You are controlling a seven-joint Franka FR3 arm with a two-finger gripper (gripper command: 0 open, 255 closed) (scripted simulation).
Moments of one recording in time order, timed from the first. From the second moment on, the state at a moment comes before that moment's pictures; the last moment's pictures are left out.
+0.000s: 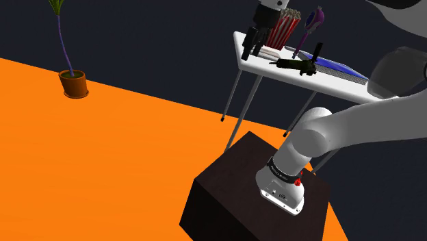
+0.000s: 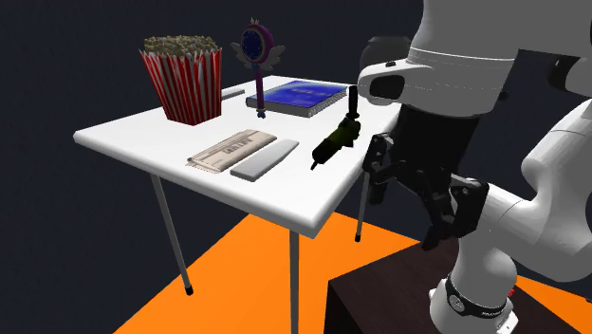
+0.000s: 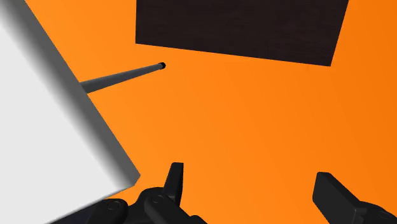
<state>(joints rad) 0.01 -0.77 0.02 -2.30 -0.03 1.58 -0.03</state>
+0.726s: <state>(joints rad) 0.00 -0.76 -0.23 -2.28 -0.15 1.62 -0.38</state>
